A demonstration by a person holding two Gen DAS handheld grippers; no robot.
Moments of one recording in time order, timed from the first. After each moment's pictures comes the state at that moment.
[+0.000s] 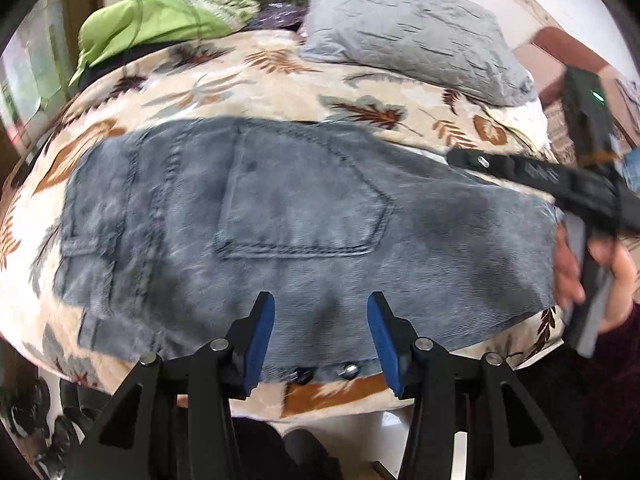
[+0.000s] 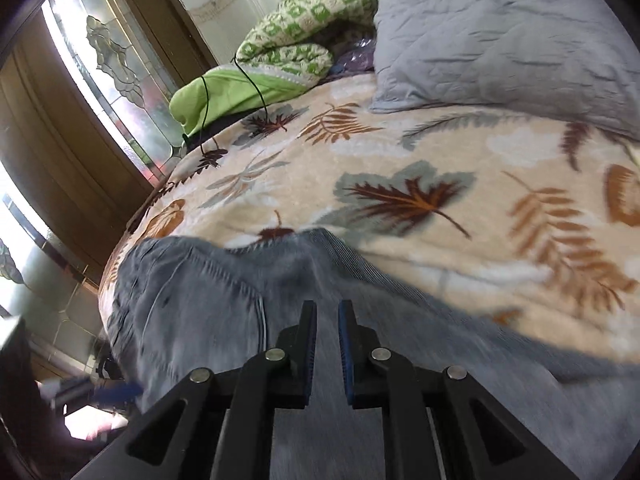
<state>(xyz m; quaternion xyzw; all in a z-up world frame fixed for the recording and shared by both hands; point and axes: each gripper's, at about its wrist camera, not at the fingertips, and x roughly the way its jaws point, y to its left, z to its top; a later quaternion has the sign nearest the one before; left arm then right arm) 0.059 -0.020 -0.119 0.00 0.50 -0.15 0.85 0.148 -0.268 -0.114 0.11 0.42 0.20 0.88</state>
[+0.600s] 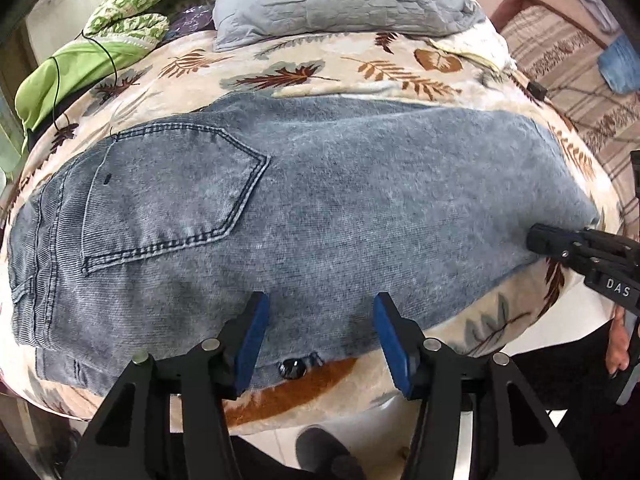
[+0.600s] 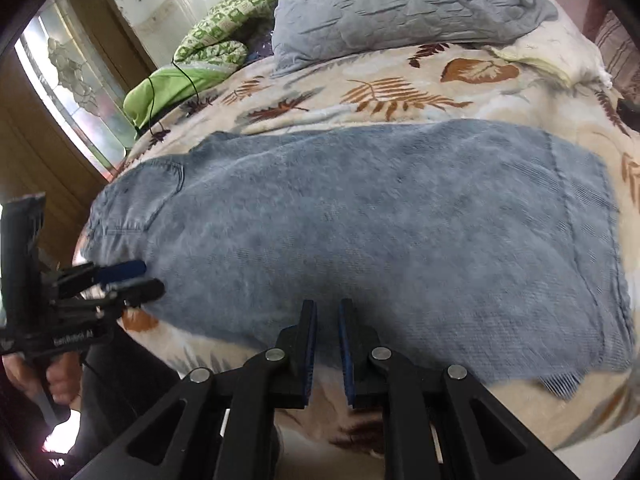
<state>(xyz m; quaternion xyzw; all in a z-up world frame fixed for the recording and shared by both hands) 0.042 -0.099 -0.154 0.12 0.50 -0.20 0.83 0.002 -0.361 -0.172 0.14 0.44 0.10 0.88</state>
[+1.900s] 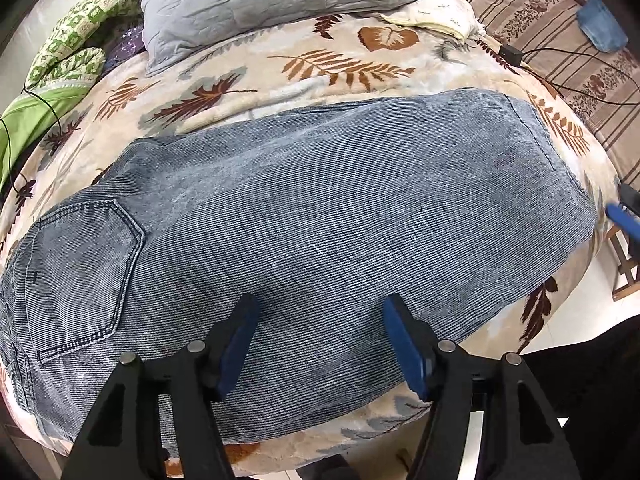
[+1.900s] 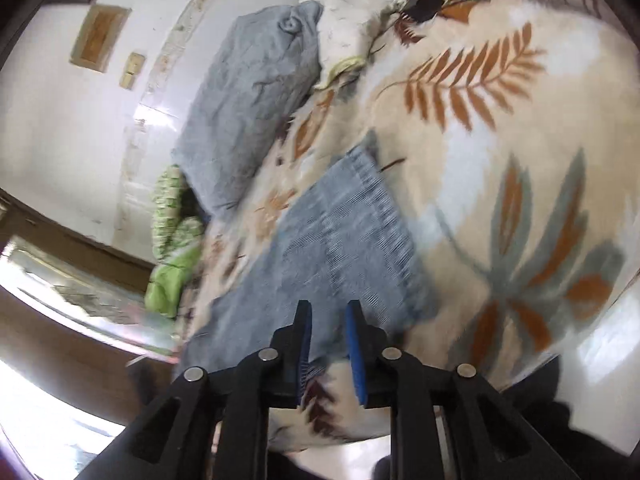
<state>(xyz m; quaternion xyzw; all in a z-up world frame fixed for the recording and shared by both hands) 0.060 -0.188 -0.155 0.17 0.51 -0.23 0.81 -0.094 -0.524 -0.176 0.50 0.30 0.04 0.81</state>
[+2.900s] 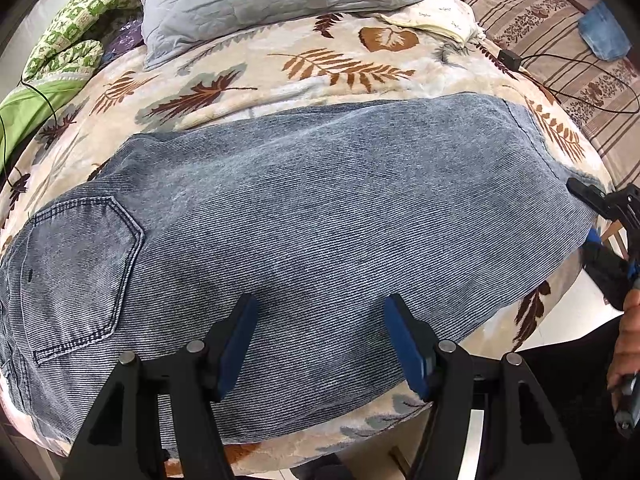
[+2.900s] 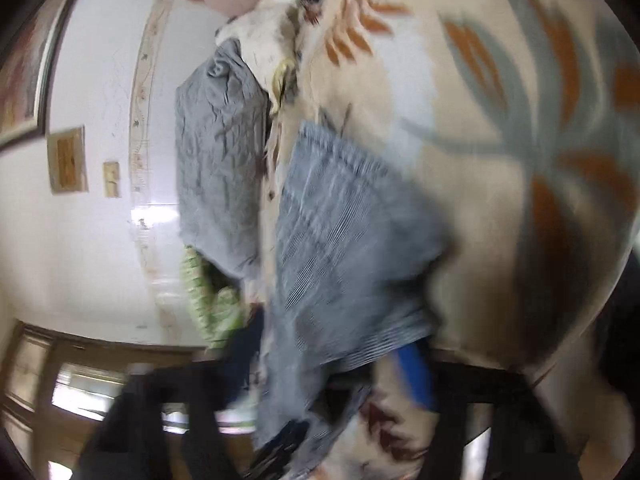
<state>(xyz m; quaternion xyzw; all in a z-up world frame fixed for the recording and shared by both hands) 0.064 -0.187 -0.153 0.16 0.52 -0.24 0.81 -0.072 -0.502 -0.231 0.65 0.23 -0.05 0.72</state>
